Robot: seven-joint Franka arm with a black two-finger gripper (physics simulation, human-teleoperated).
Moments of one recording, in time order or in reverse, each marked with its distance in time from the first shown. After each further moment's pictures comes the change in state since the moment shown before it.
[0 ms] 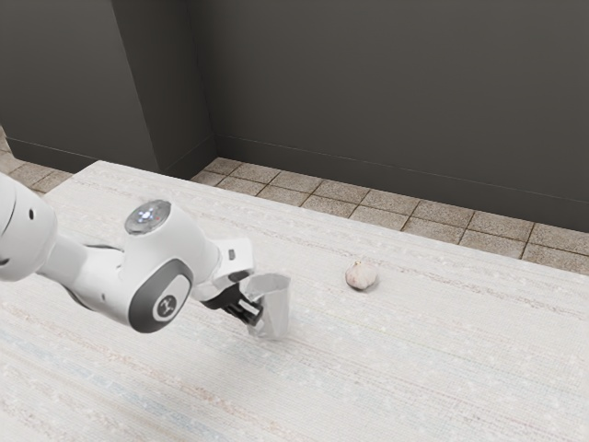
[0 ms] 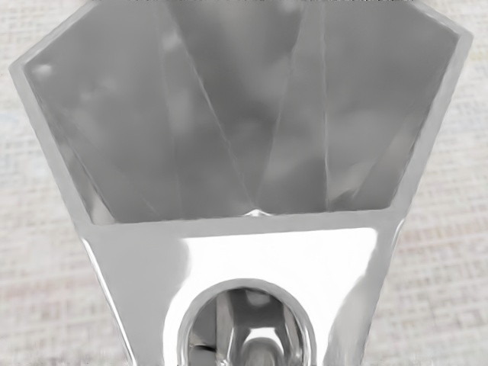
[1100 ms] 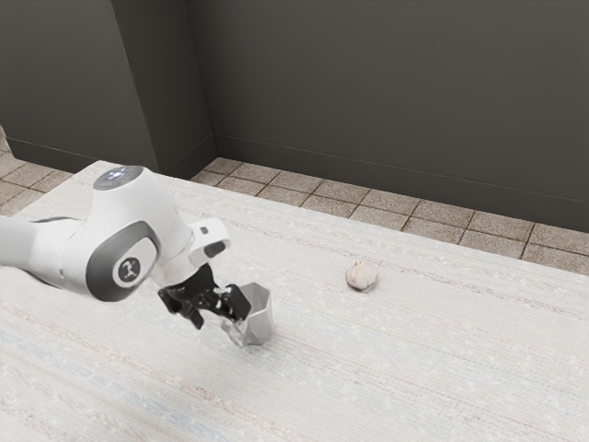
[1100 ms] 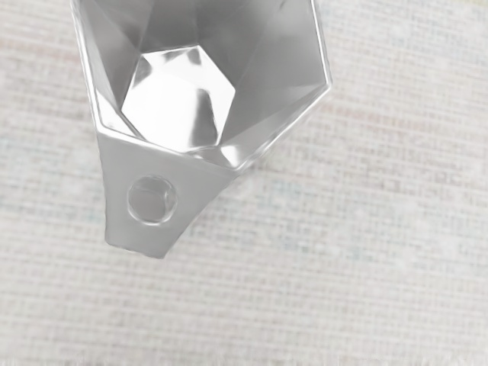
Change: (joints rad) arm 0.059 -0.264 -0.045 -0.048 -0.067 -0.405 -0.252
